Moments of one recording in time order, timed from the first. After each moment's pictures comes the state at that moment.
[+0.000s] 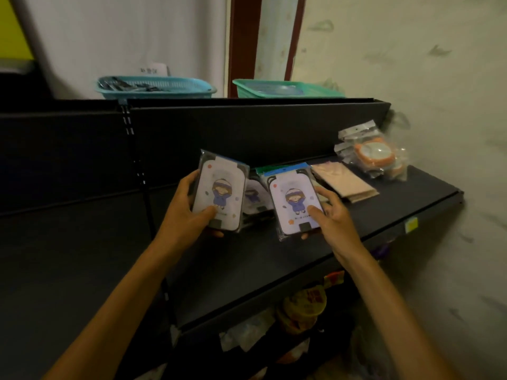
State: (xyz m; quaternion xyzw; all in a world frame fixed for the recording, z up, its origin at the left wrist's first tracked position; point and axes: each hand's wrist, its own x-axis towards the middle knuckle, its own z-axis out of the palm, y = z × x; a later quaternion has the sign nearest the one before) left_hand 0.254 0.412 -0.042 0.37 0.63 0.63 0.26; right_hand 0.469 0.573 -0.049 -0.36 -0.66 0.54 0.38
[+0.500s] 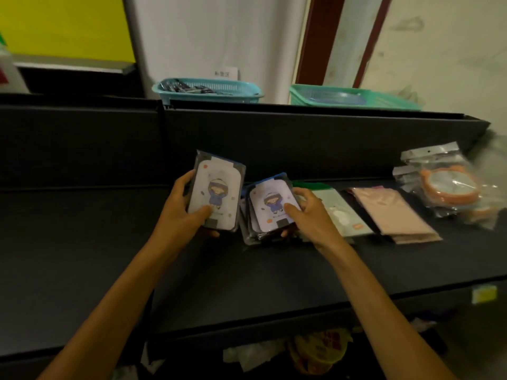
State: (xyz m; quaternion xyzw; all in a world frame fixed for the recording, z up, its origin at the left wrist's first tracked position) left_hand 0.255 0.427 -0.041 0.26 0.69 0.66 0.16; right_hand 0.386 0.633 -0.048 -0.27 -0.79 0.51 0.22
